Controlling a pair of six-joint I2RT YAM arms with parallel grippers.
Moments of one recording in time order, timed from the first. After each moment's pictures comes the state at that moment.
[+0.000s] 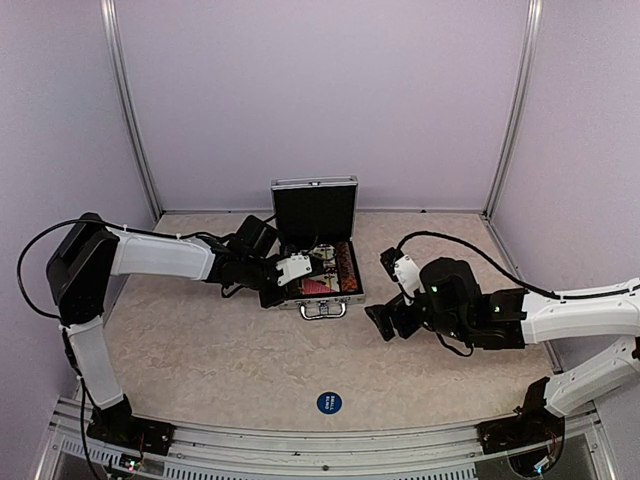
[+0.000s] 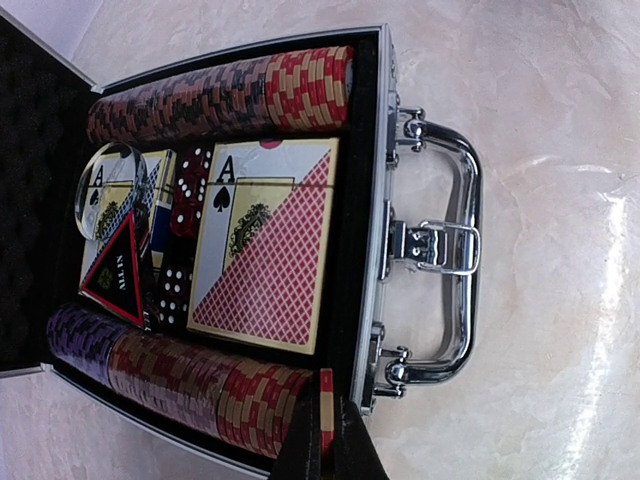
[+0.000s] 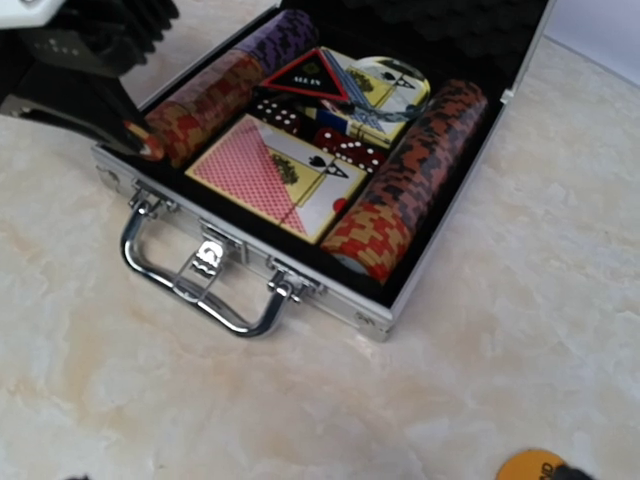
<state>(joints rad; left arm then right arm) -0.70 1.87 1.19 -0.17 0.16 0.70 1.01 1.24 0.68 0.03 0.37 0.11</state>
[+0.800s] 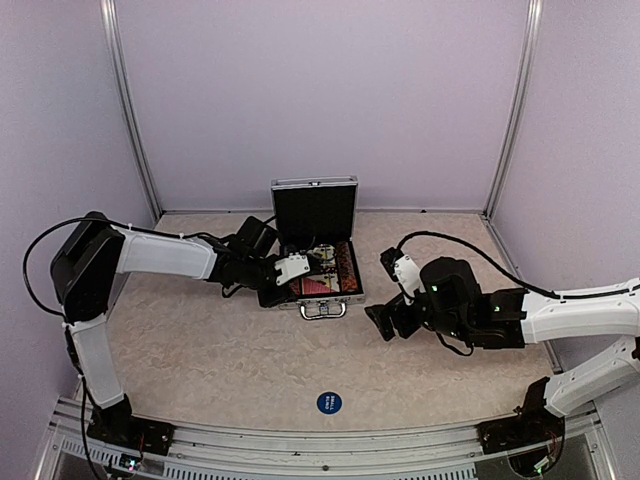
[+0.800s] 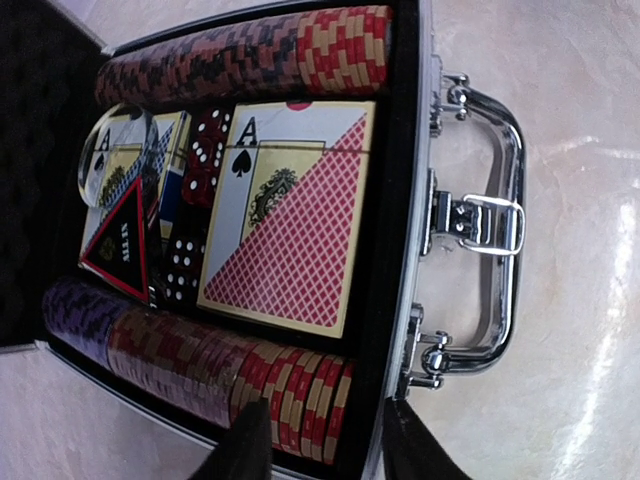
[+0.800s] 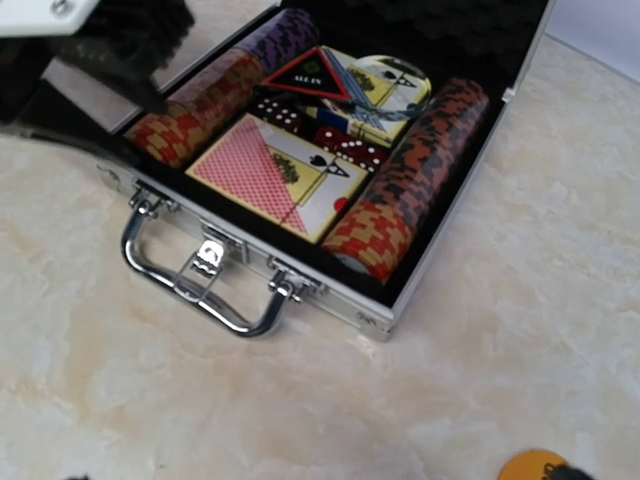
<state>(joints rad) -0.69 1.90 1.20 -0.17 0.12 0.70 1.01 1.24 0.68 0.03 0.36 0.11</state>
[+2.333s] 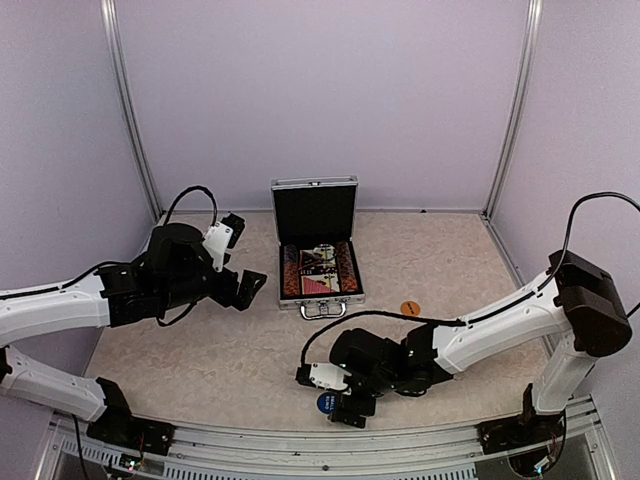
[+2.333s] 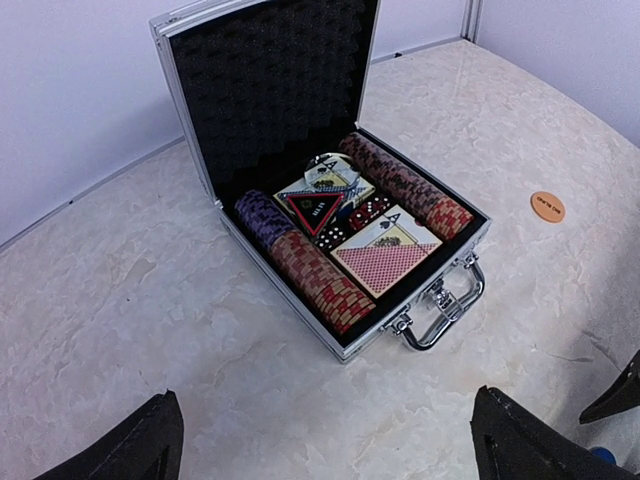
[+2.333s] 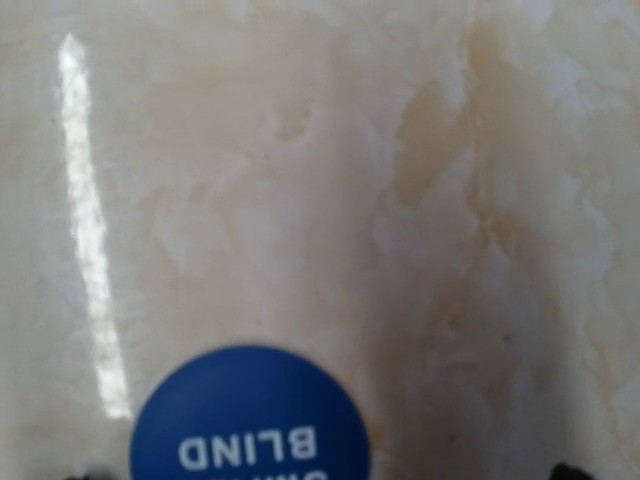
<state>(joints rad) -0.82 1.15 0.77 -0.10 -0.24 -0.07 1.31 1.73 0.90 -0.17 0.06 -0.17</state>
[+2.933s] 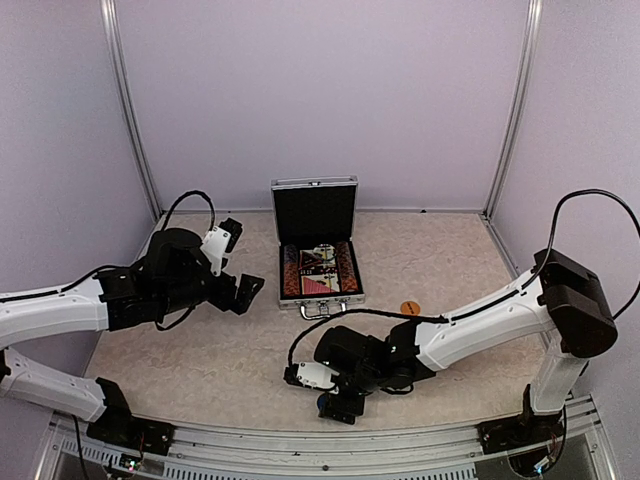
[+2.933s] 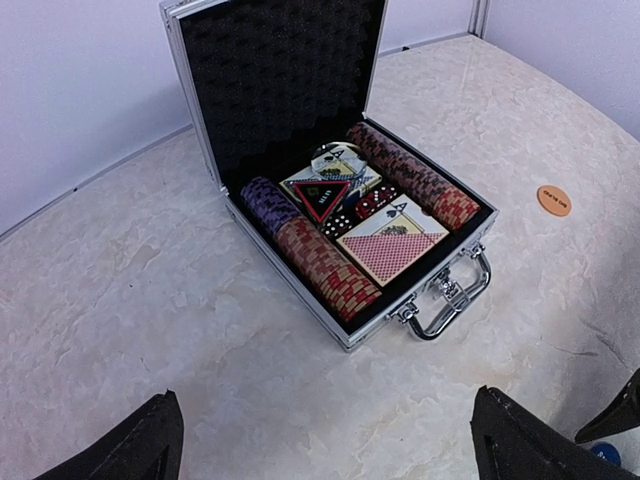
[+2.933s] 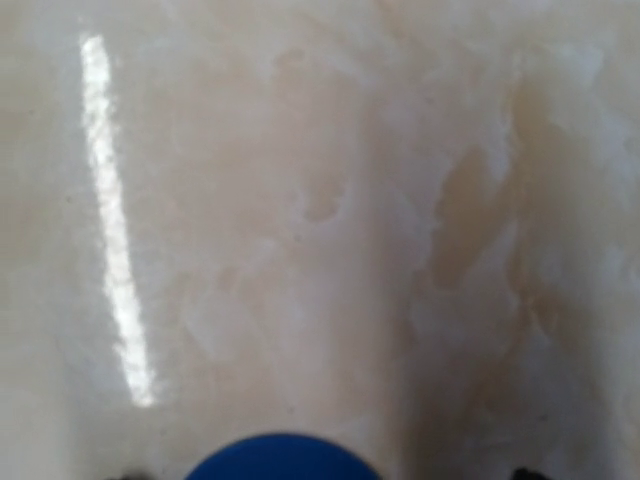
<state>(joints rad) -0.83 1.13 0.74 -0.10 -0.26 -0.08 1.31 1.82 1.01 -0.24 0.03 -0.15</state>
